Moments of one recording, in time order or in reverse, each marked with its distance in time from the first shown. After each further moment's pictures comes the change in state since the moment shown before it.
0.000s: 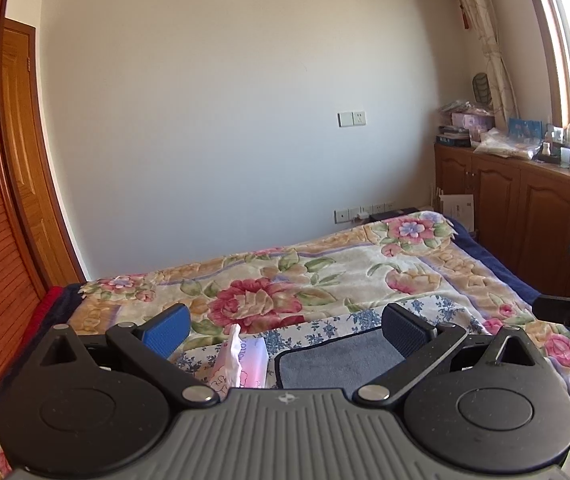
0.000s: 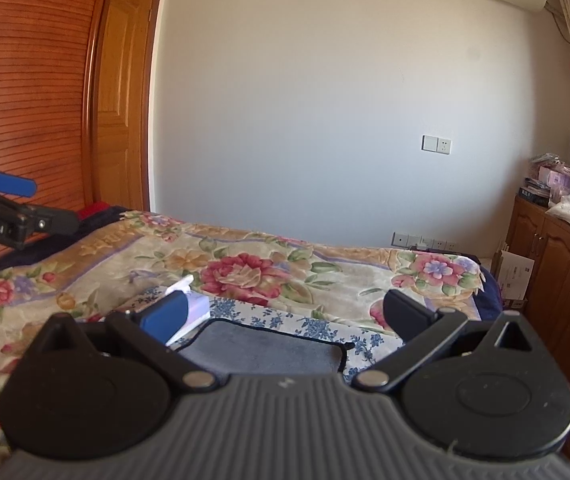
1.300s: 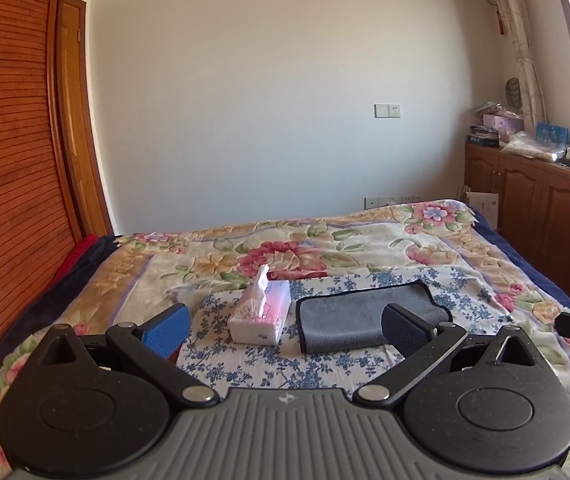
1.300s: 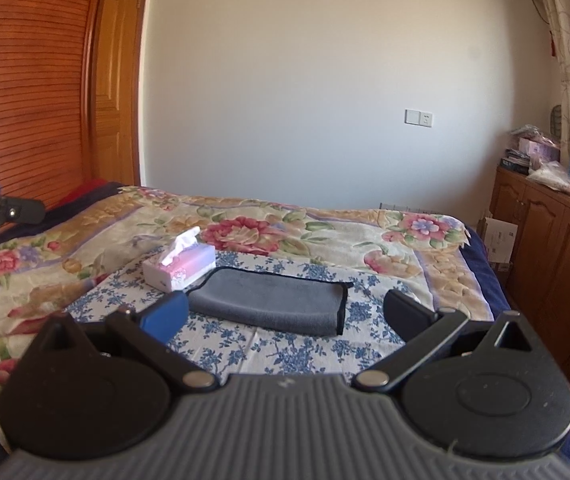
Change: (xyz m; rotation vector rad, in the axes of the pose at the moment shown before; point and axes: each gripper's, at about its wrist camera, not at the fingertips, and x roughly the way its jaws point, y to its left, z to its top) left arm -0.058 -0.001 -0.091 -0.090 0.024 0.102; right arm -0.048 0.026 -0.069 0.041 0.042 -0.055
